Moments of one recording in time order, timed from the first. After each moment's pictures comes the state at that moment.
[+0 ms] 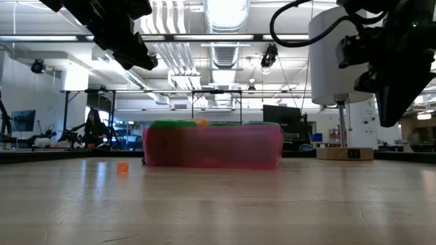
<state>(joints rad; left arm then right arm) -0.09 1.14 0.78 -0.39 -0.04 -0.13 0.28 1.26 0.77 -0.84 0.08 0.56</state>
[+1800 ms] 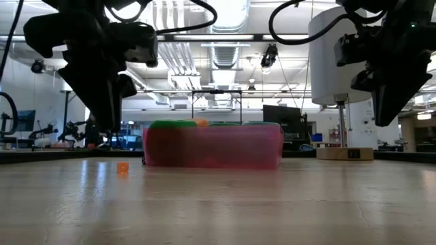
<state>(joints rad) -0.28 1.55 0.93 -0.61 -0.02 -0.44 0.28 1.26 0.77 -0.83 0.11 0.54</state>
